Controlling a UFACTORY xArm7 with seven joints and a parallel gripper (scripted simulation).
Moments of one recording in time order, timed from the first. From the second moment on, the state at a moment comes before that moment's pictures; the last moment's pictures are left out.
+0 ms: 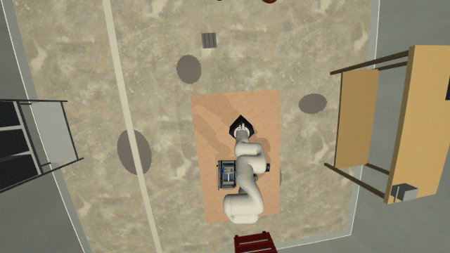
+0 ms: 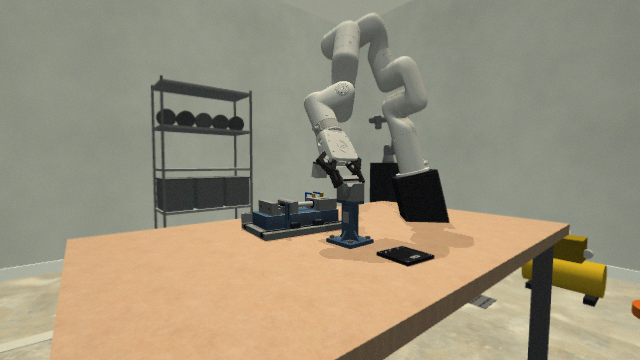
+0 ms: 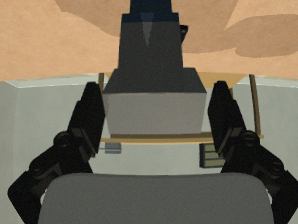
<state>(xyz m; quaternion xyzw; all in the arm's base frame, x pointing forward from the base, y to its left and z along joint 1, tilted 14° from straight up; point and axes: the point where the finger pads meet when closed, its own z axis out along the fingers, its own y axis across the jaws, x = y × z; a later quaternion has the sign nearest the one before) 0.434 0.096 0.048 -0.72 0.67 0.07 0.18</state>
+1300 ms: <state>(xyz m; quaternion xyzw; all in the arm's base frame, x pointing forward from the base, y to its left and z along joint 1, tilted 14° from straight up) 0.434 0.098 0.049 -0.72 0.68 -0.01 0.10</state>
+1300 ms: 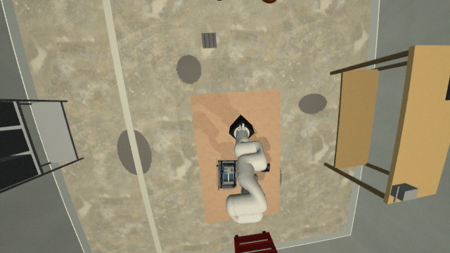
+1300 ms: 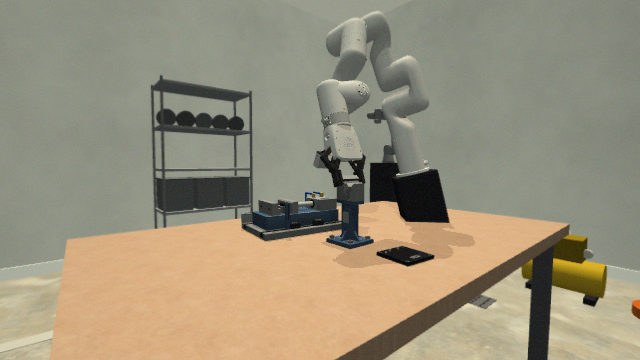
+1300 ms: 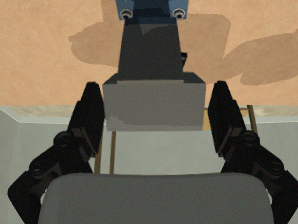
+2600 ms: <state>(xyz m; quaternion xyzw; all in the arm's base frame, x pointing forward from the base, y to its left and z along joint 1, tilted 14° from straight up) 0.434 0.101 0.049 -0.71 0.69 -0.10 0.01</state>
